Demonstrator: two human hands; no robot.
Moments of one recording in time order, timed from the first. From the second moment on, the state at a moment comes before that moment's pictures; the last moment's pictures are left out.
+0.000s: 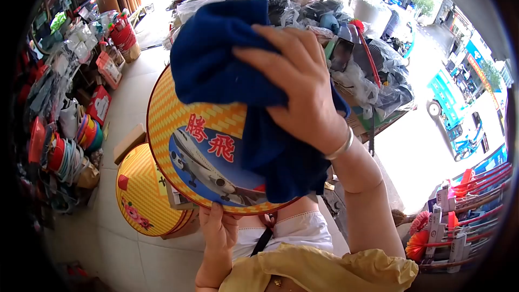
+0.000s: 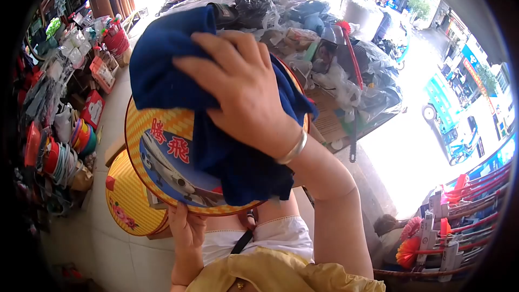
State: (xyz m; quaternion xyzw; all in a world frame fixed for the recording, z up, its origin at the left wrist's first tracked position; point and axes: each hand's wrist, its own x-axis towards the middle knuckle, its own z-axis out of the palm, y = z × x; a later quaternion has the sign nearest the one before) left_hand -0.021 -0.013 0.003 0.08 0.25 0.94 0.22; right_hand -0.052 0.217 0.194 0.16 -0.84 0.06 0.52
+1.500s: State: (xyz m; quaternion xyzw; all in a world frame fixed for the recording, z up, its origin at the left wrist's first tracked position) left_hand -0.031 -0.022 0.008 0.12 0.10 0.94 0.32; right_hand 0.061 0.240 0.031 -0.05 -0.84 0.20 0.51
